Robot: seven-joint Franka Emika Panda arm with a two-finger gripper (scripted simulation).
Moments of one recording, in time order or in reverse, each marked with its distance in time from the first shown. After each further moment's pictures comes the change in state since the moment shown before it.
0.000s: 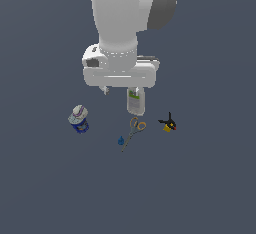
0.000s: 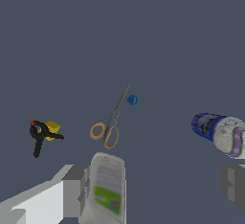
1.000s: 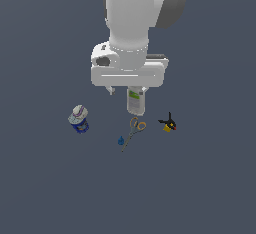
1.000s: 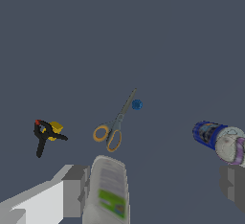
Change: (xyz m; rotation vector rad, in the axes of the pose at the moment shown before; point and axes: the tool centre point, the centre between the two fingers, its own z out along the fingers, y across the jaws) arm 0.005 -0.020 -0.005 -0.028 0.027 -0.058
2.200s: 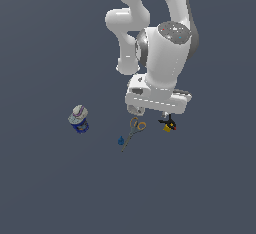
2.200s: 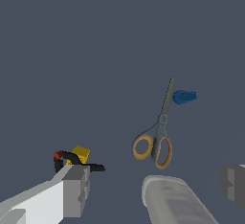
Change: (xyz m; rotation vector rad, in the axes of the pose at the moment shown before) arm 0.008 -0.094 0.098 0.001 -0.001 0.240
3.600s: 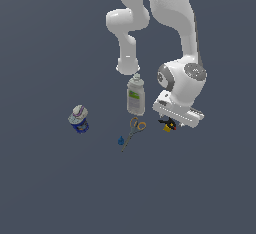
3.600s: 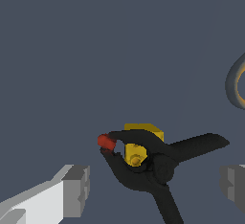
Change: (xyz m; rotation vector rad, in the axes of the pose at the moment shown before) arm -0.074 -0.109 0.128 0.020 -0.019 0.326
